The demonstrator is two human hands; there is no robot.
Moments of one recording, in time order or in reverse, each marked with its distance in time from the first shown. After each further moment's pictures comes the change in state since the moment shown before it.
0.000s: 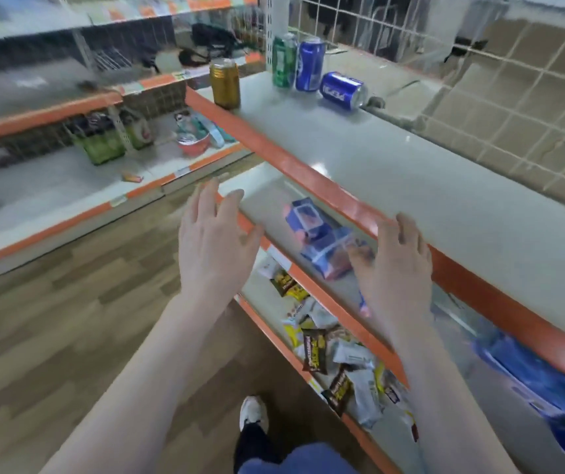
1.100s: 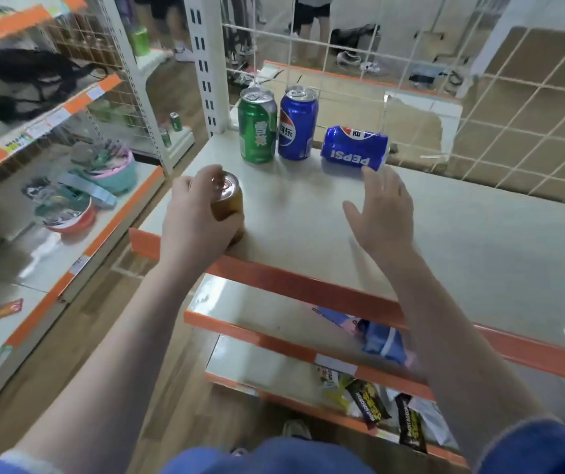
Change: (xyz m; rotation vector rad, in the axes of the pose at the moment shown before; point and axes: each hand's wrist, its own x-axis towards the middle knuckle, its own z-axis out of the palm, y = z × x) left_hand 0.451 -0.123 0.102 -0.325 -0.403 0.301; right_hand 0.333 -0.111 0.201 -0.304 0.078 0.378
